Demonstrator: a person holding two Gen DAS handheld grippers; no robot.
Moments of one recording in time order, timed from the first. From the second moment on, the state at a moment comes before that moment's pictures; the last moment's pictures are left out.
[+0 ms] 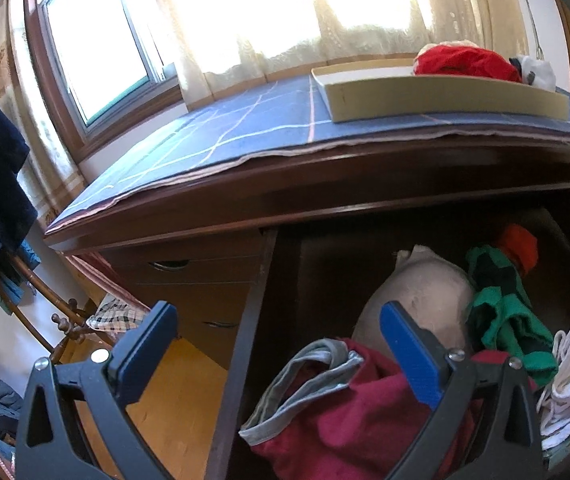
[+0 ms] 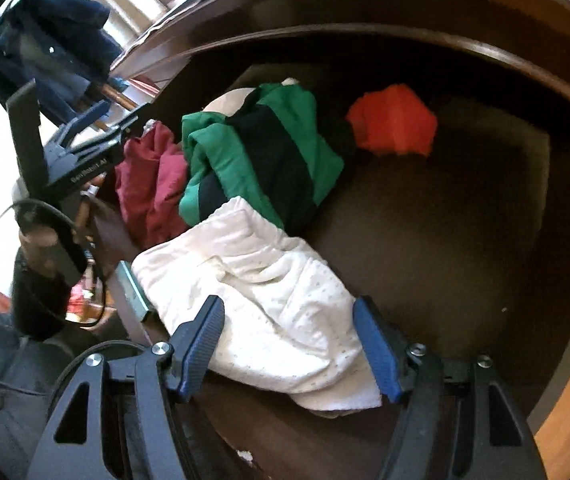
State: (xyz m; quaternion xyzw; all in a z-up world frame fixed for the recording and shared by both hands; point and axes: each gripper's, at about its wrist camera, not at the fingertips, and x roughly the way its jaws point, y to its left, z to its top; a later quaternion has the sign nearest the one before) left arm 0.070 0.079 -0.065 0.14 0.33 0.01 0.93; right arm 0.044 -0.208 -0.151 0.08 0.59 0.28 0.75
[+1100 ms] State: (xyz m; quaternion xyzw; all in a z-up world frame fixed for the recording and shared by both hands) left arm 0.074 0.082 -0.071 0.14 0.35 0.00 0.93; right arm 0.087 -0.172 -0.184 -0.02 0.68 0.33 0.66
